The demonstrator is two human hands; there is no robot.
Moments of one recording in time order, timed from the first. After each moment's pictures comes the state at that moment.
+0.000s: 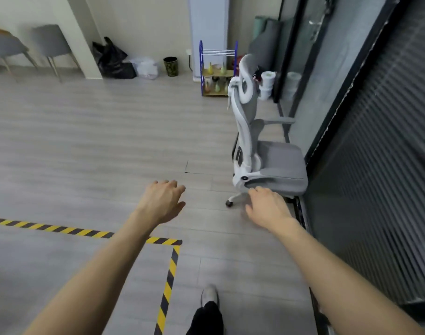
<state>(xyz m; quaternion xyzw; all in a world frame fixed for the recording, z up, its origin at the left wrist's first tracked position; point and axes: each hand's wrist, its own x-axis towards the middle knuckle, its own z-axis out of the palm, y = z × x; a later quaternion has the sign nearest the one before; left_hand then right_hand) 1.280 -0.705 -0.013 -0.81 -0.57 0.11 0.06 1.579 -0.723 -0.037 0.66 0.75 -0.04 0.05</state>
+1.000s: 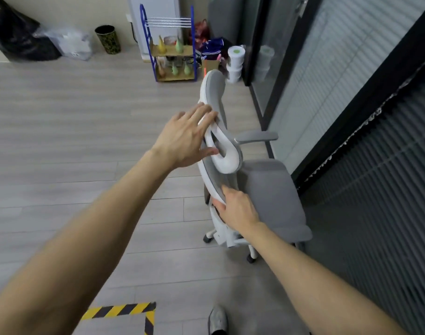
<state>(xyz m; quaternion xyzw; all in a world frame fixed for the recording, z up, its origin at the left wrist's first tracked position) 1.467 -0.108 0.016 -0.91 -0.39 -0.07 0.07 1.634 -0.254 -0.126 0.71 0.67 -0.17 -0.12</state>
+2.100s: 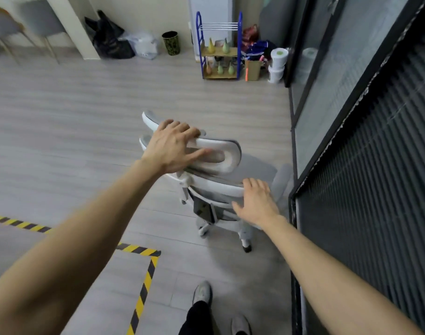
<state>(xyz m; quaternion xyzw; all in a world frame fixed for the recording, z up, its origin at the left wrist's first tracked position) 1.506 -0.365 0.007 -0.83 -0.53 -0.12 0.11 1.785 -0.445 -0.126 0.62 0.78 -0.11 -0.04</state>
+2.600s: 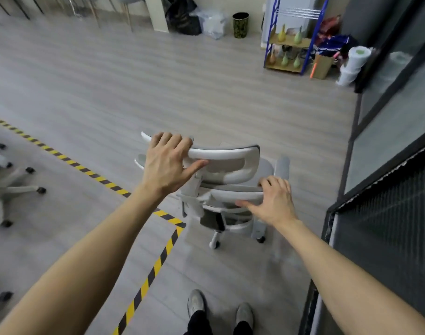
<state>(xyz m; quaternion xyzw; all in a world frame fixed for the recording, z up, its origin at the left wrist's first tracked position) 1.397 -0.525 -0.025 -0.70 -0.66 -0.19 0.18 1.708 -0.464 -0.147 0.52 0.83 -0.09 -0.18</state>
